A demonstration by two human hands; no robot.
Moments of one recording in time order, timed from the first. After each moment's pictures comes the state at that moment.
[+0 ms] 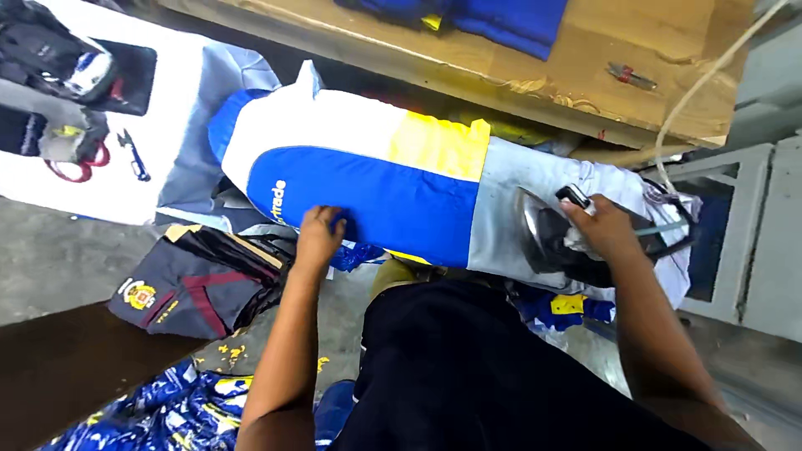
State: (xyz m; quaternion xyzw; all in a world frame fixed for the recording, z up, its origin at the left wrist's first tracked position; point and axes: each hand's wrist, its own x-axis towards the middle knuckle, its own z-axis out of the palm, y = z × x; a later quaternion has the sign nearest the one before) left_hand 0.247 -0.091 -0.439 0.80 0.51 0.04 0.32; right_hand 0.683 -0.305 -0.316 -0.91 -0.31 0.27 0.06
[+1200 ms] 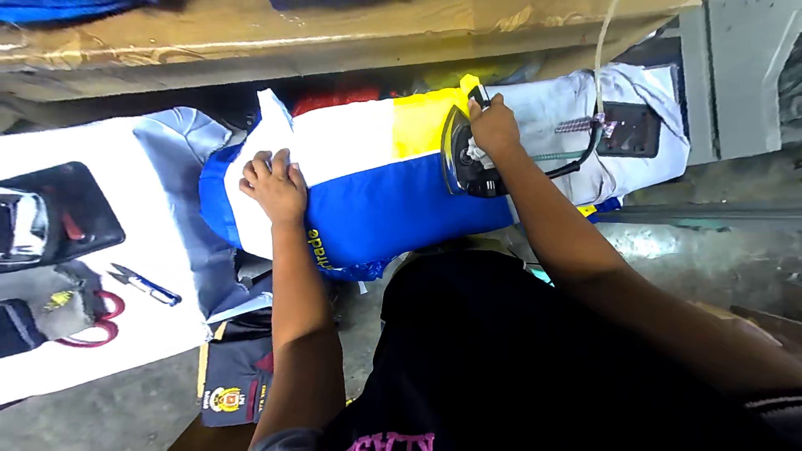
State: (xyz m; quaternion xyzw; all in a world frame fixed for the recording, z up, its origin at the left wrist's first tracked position) left_hand 0.235 0.145 -0.500 0.88 0.44 0.11 0.16; right_hand 0.535 -0.083 -0.359 -0.96 -0.09 0.25 0.10
